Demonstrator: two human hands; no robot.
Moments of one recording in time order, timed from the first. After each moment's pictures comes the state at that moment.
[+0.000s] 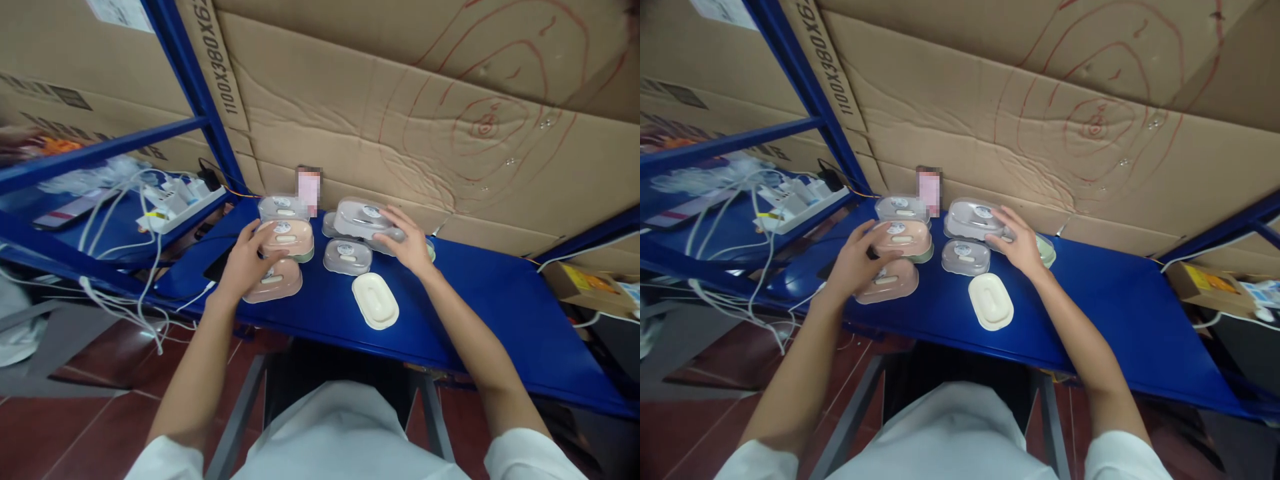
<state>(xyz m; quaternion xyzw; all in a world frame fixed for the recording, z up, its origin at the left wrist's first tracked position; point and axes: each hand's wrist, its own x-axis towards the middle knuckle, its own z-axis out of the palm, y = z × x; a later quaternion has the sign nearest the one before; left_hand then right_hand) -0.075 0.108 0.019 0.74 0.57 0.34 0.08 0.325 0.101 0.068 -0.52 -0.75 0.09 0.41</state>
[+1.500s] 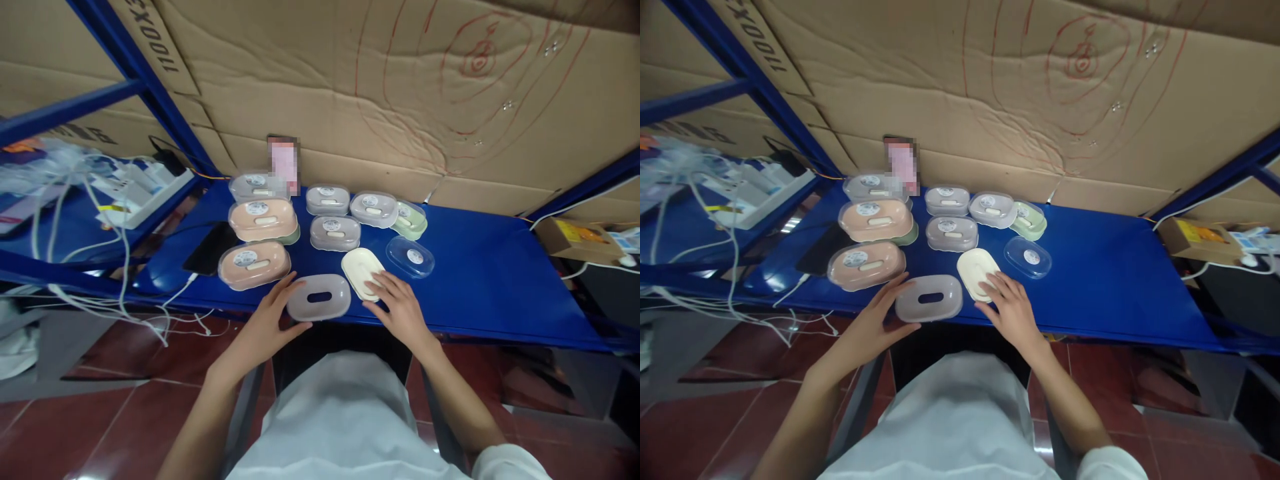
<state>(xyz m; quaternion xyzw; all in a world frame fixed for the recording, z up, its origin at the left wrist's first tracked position) -0.041 -0.035 -0.015 0.82 0.45 0.20 0.29 0.303 -0.086 -0.024 -0.56 -0.78 0.00 0.27</state>
